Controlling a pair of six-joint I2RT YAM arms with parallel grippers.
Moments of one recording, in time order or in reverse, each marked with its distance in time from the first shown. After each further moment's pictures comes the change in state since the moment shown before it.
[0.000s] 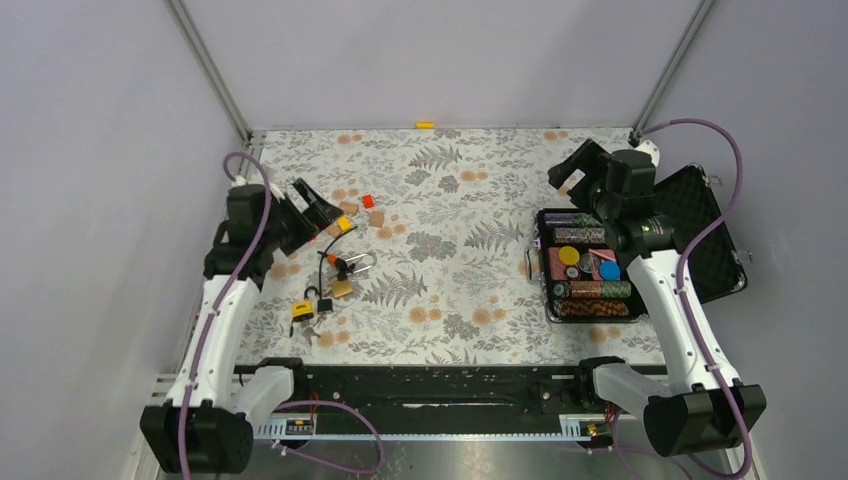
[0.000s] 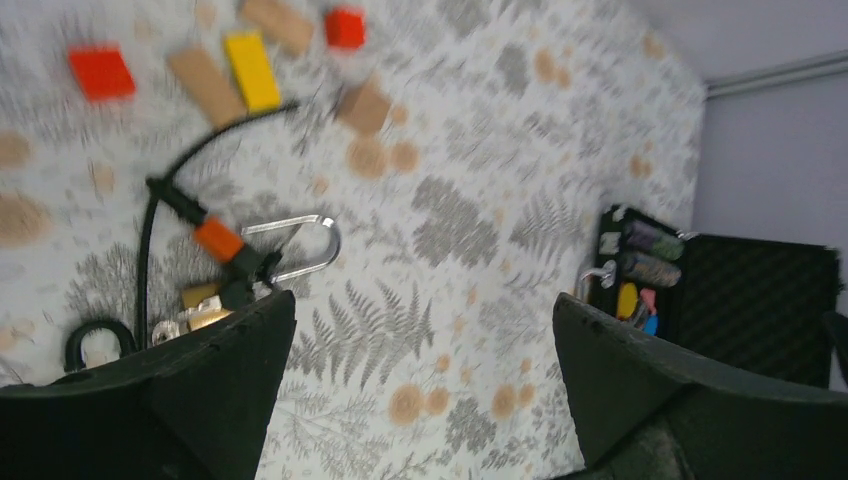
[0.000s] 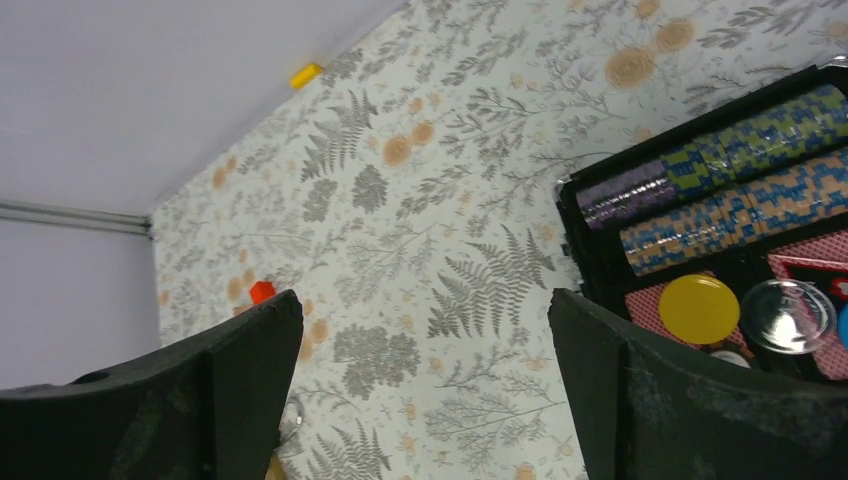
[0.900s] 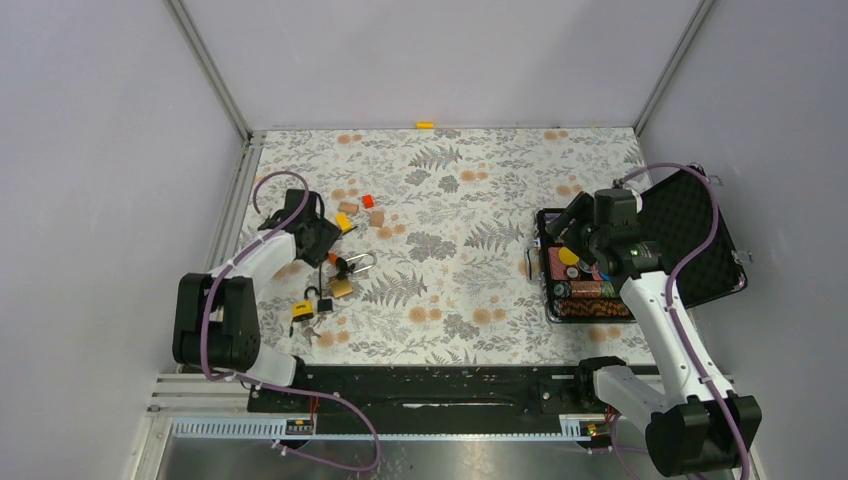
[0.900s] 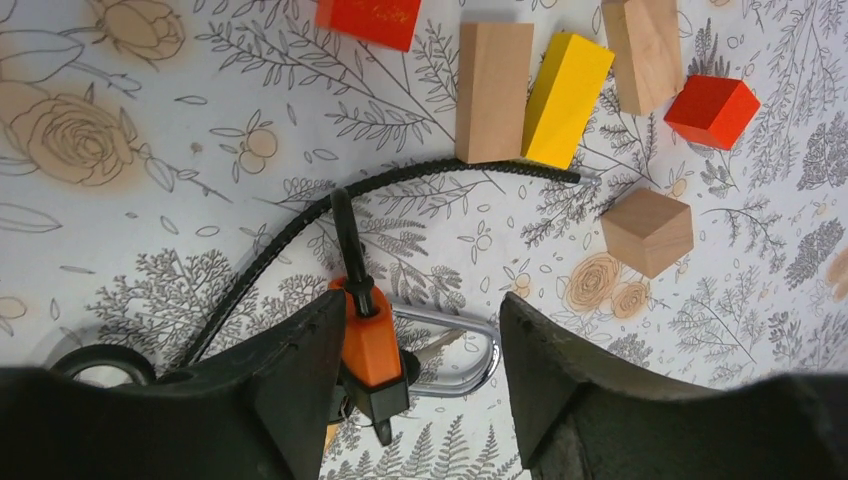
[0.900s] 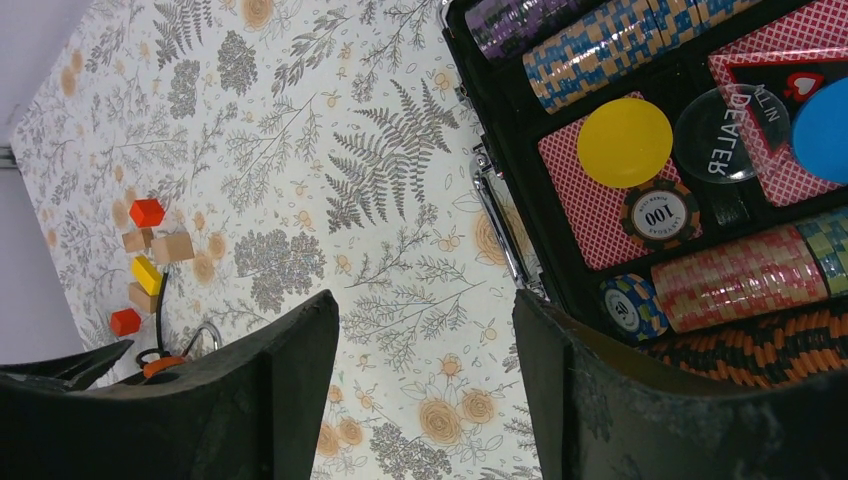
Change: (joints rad) left arm -0.084 0.507 -0.177 0.188 -0.367 -0.388; right arm 0.000 -0.077 -0.240 -0.134 -0.019 0.032
